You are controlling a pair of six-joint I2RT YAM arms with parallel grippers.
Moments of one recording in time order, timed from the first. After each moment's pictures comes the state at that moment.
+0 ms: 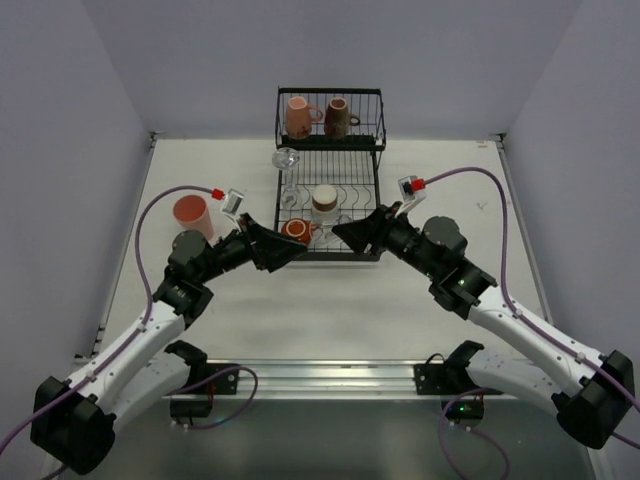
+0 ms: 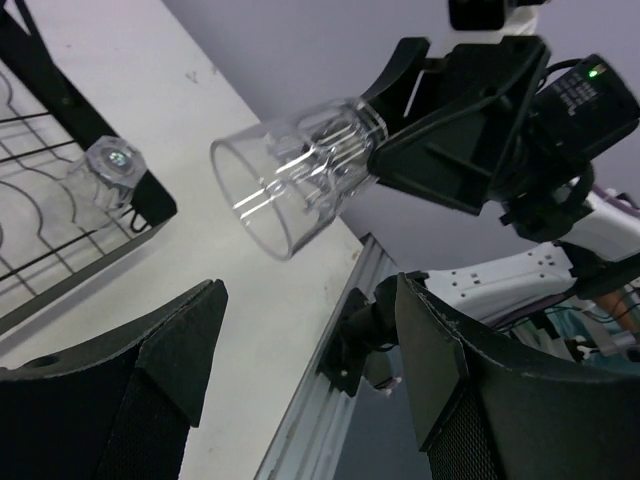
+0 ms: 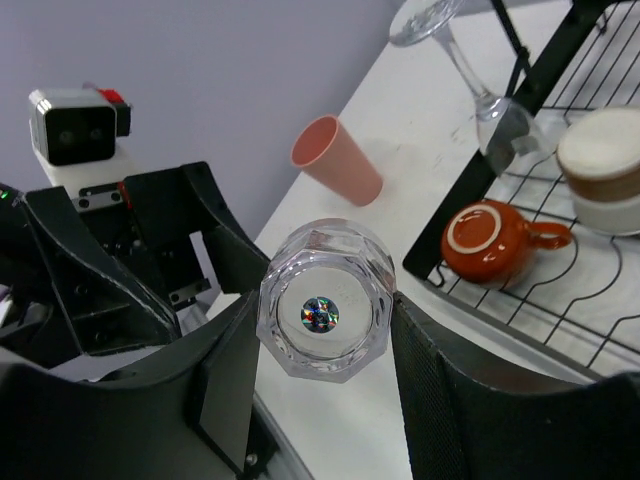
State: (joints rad) left arm -0.44 0.83 0.52 0.37 0.62 -0.83; right arm 0.71 0.95 0.76 0.16 -0.13 0.68
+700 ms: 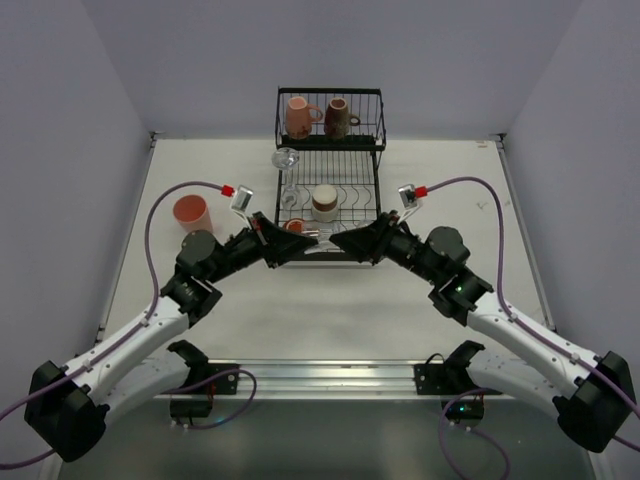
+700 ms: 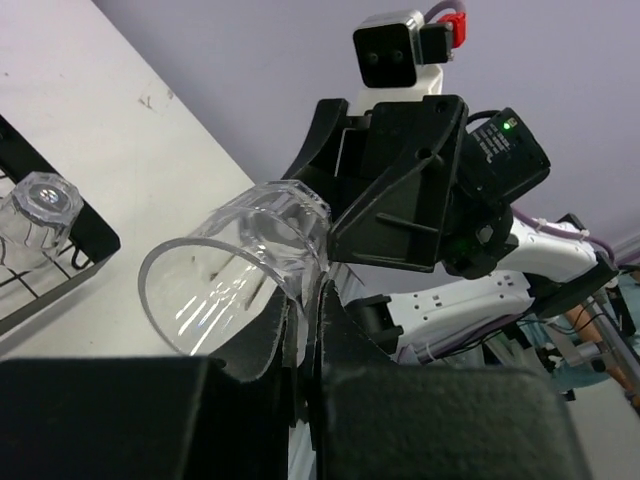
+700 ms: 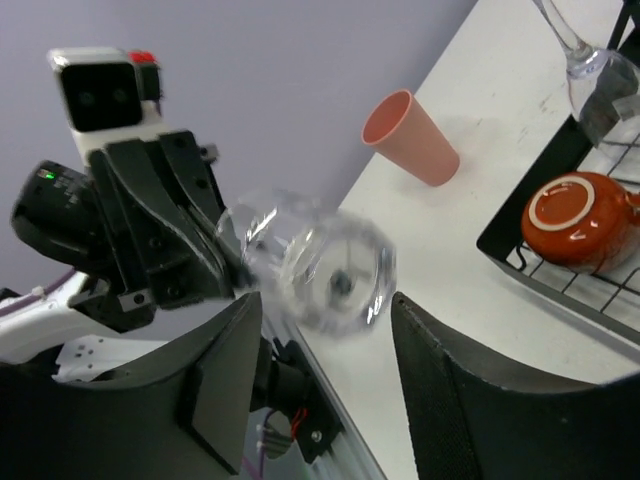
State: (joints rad) left arm -0.59 0.90 0.57 0.49 0.48 -0.90; right arm 0.70 0.93 0.64 0.33 -0.28 0.85
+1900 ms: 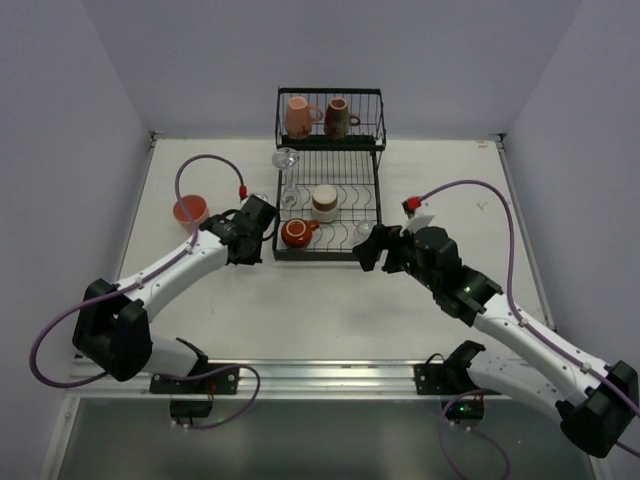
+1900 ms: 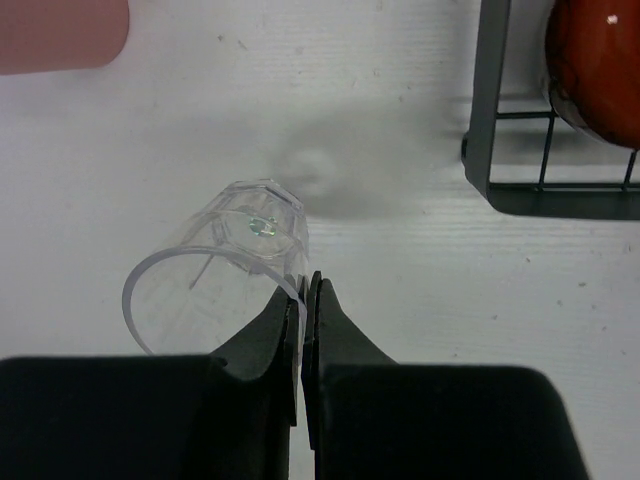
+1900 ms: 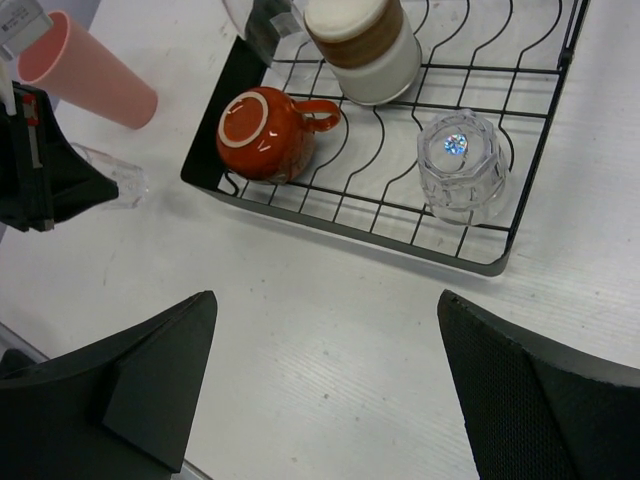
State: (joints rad) left arm -0.57 1.38 1.02 -0.79 -0.41 -0.41; right arm 0.70 0.88 0.70 -0.21 0.12 0.53
